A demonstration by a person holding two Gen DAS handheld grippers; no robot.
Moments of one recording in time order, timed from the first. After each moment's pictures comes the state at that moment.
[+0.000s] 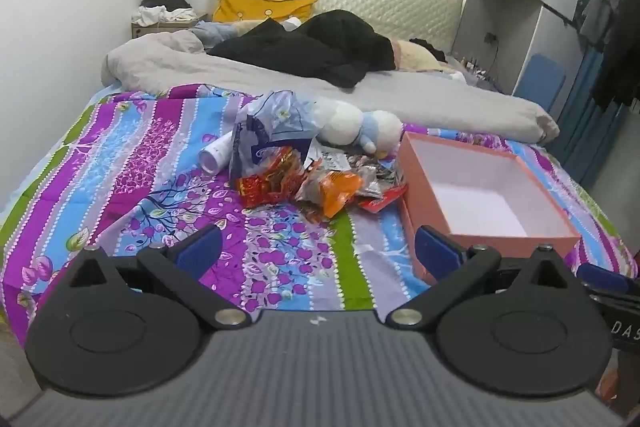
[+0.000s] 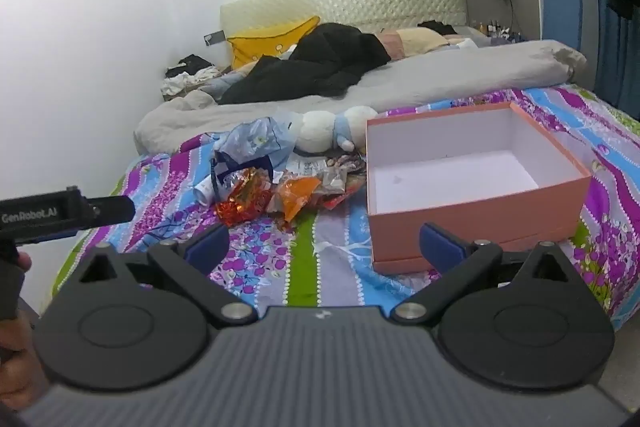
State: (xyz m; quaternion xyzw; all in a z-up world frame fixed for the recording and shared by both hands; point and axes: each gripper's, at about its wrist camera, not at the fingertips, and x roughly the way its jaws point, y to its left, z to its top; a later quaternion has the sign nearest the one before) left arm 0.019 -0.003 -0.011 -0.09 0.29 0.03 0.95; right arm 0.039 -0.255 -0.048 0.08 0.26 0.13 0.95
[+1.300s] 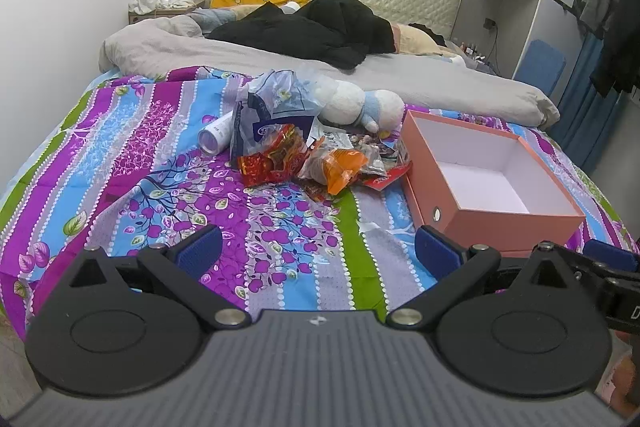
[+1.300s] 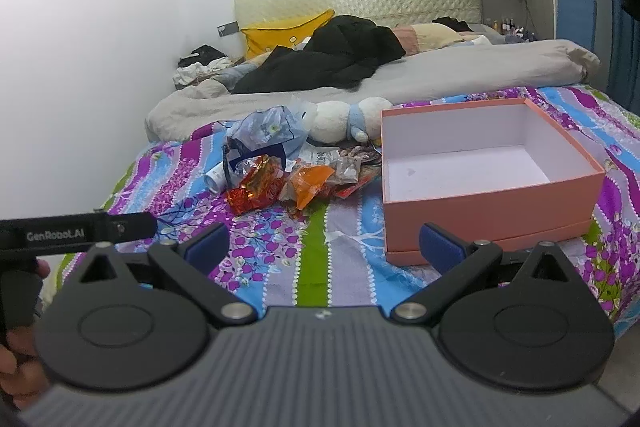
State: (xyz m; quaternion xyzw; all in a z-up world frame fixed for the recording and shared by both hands) left arm 0.021 0.002 -0.033 -0.09 0.31 0.03 0.94; right arm 0.031 -0.248 -0.053 0.06 0.26 0.15 0.95
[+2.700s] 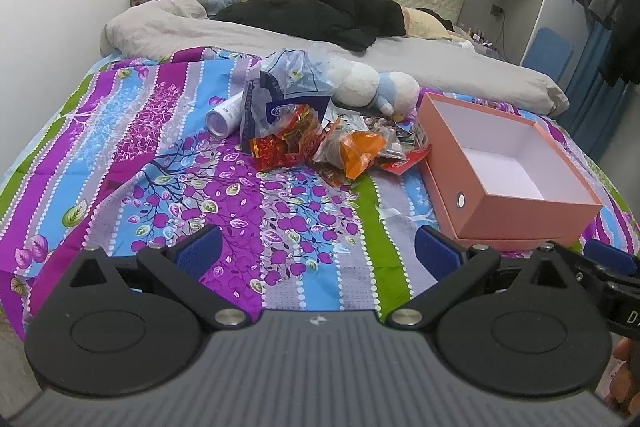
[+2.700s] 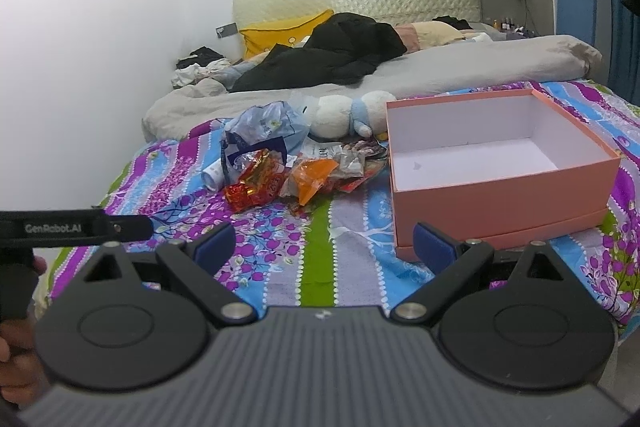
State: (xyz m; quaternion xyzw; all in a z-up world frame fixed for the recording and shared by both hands) left arm 0.041 0.025 -0.067 -0.09 0.33 0.03 0.94; right arm 0.042 -0.230 -0.084 0.06 0.26 0.14 0.95
